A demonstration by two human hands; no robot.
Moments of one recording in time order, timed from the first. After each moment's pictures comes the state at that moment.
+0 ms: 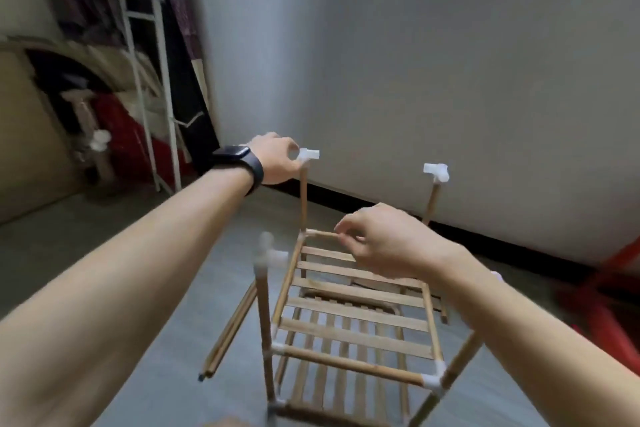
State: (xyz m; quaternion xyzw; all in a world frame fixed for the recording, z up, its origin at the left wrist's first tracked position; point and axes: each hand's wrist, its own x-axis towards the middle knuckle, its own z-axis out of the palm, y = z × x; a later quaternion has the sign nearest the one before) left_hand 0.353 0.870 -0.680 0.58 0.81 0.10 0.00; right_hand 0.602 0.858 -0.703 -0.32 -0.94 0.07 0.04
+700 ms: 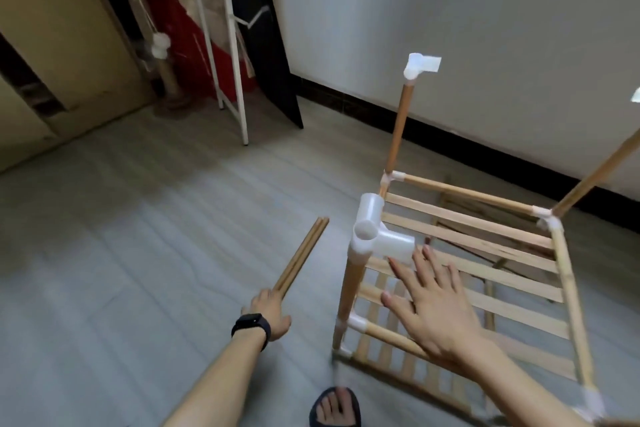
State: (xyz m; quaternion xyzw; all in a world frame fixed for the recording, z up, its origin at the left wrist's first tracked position) left_hand 0.288 0.720 -1.098 0.34 0.88 -0.07 0.33; right_hand 0.548 0.877 -0.971 -0.38 -0.92 0.10 -0.11
